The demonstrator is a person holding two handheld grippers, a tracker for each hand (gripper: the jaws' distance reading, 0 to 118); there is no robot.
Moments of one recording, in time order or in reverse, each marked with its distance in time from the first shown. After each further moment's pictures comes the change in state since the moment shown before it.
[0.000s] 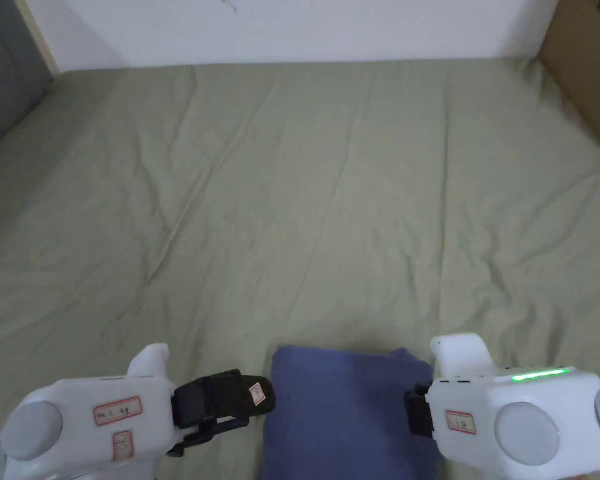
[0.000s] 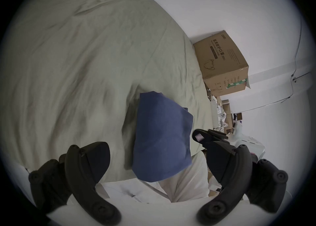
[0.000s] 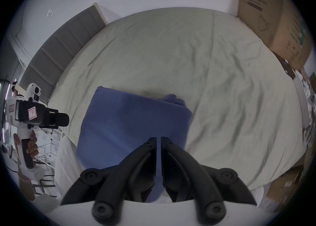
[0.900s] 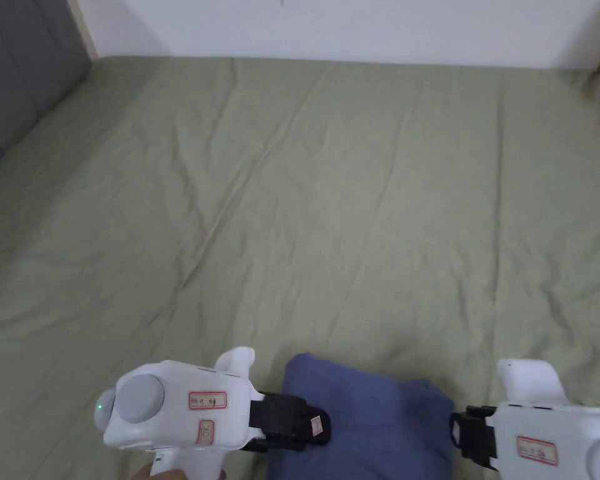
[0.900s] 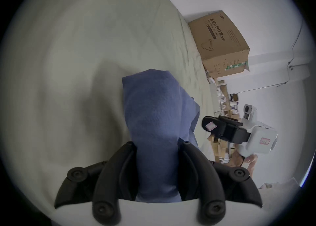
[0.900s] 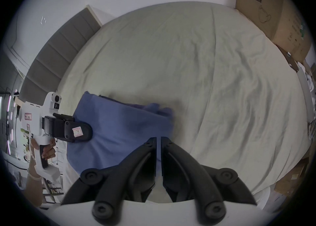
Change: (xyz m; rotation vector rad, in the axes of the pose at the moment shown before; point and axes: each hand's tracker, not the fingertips) left arm -0.027 0.047 -0.050 -0.174 -0.012 -0.103; right arm 0.012 0.021 -0.008 -0.009 0.031 -0.106
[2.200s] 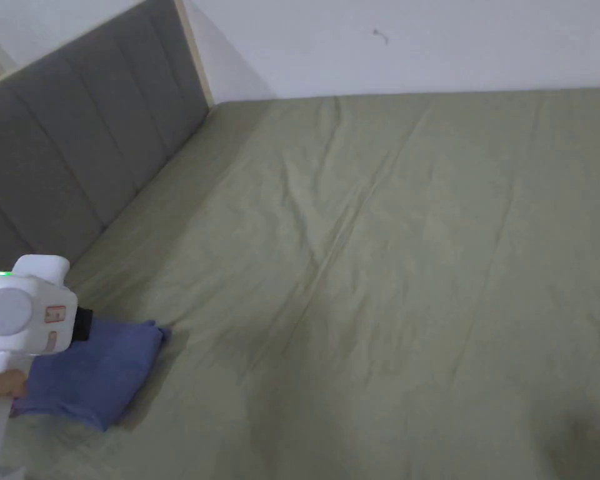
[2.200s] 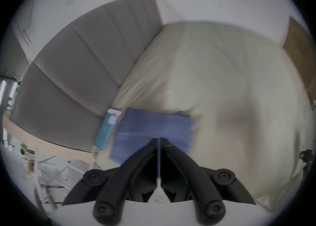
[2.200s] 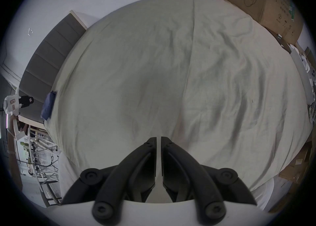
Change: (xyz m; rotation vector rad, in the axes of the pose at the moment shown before) left arm -0.032 0.052 0.276 0.400 1.055 -0.100; right arm 0.011 -0.012 0.001 -0.041 -0.053 -0.096
